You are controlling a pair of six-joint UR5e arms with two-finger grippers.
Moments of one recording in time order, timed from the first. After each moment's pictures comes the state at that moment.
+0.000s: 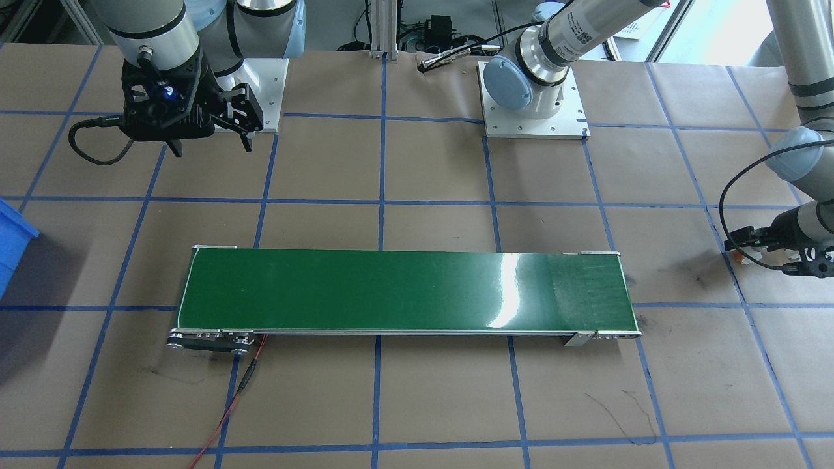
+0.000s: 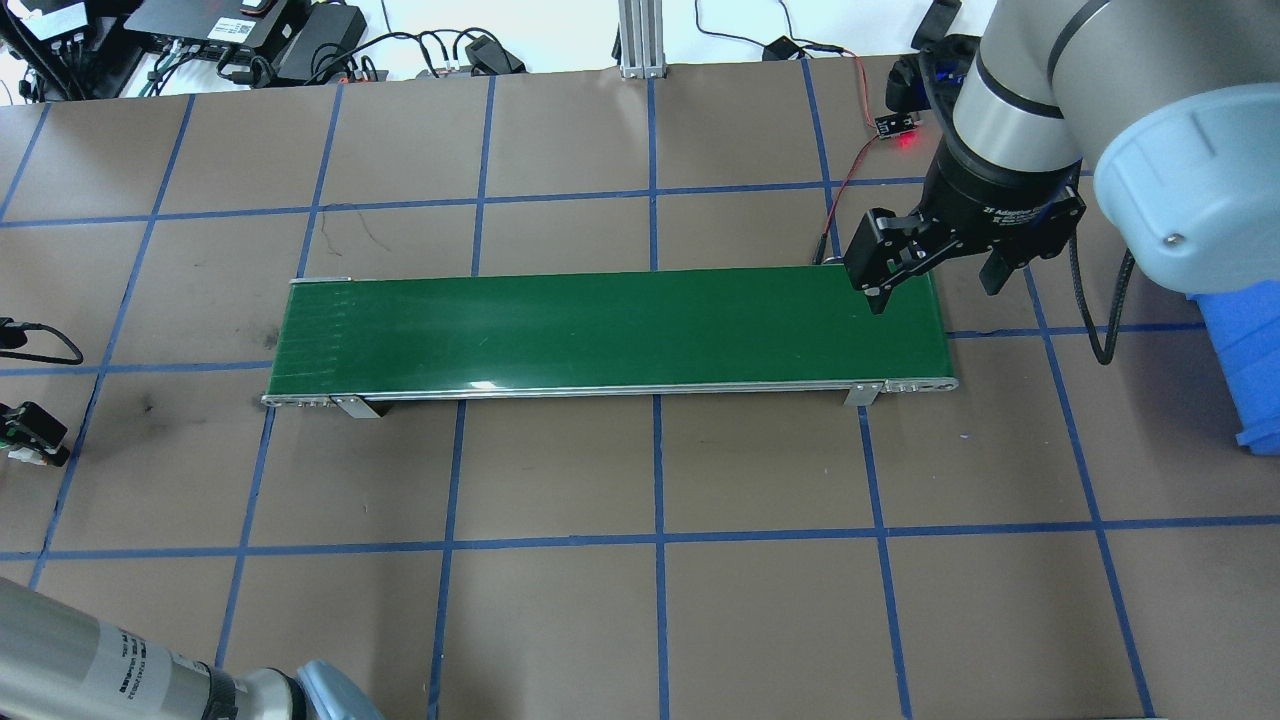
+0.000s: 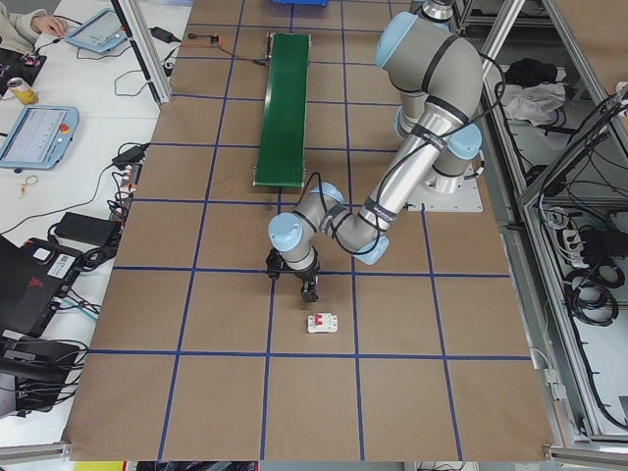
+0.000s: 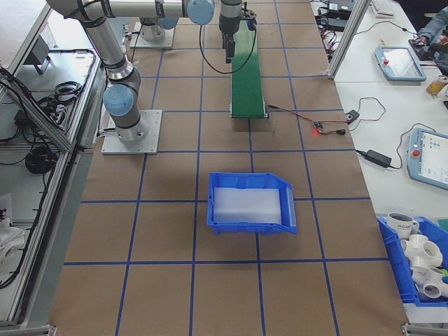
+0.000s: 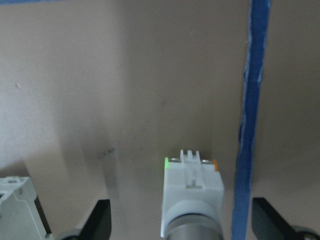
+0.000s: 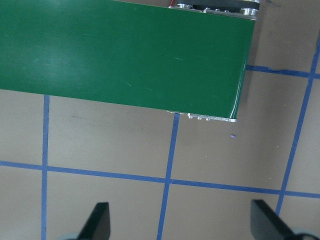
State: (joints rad) left arm -0.71 -2.09 -1.75 -0.99 1.79 0.89; right arm 1.61 -1.64 1.68 -1.55 -1.59 -0.08
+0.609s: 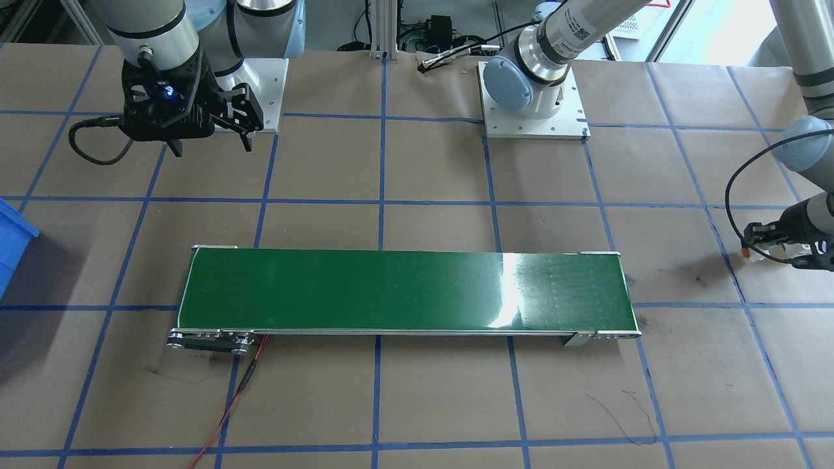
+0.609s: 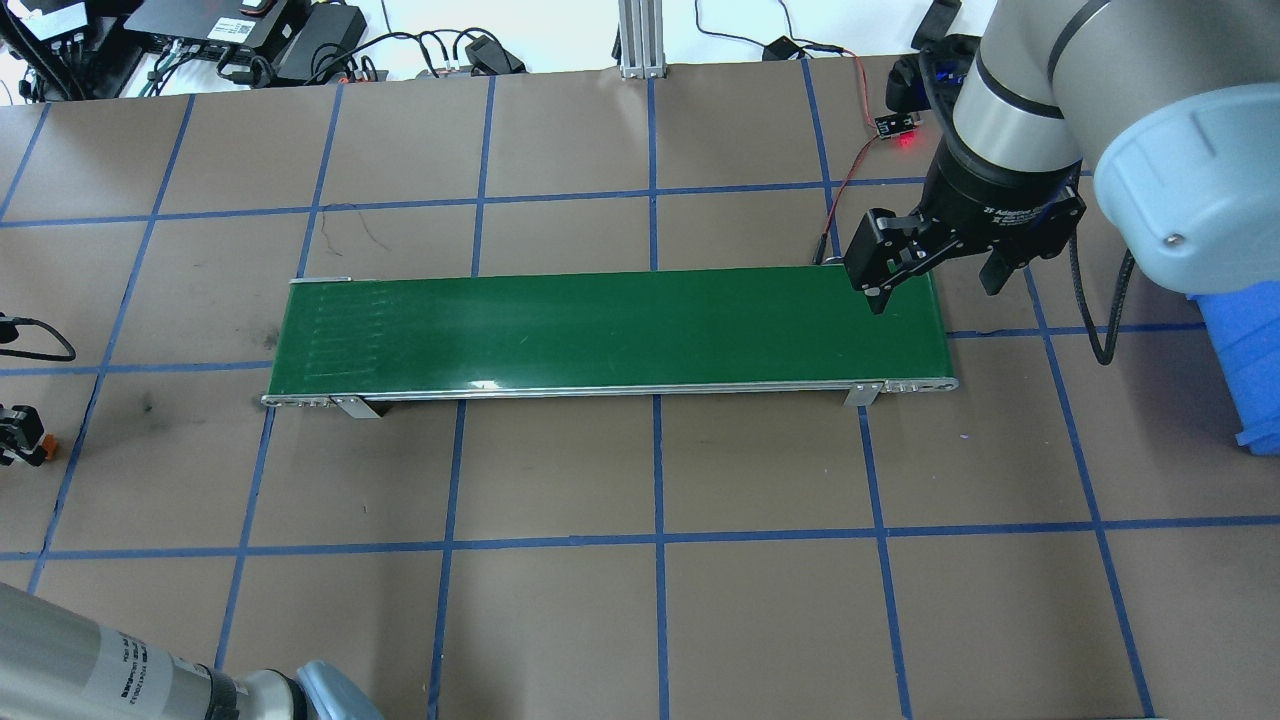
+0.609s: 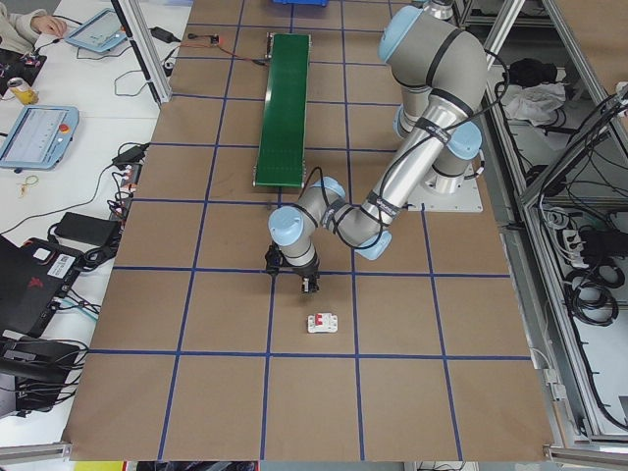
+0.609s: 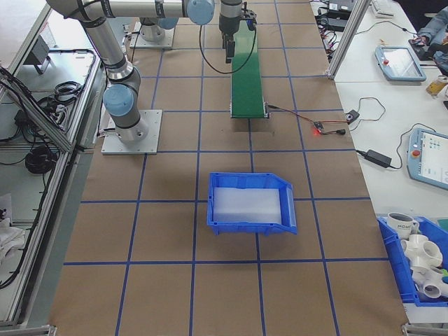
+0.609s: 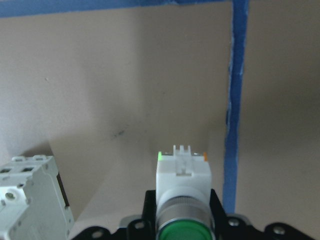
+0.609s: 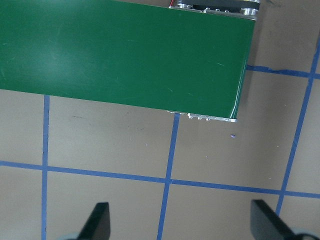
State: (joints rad) left arm -0.71 -2.04 -1.75 -1.02 1.79 0.90; right arm 1.61 -1.64 1.68 -1.55 -1.59 -0.08
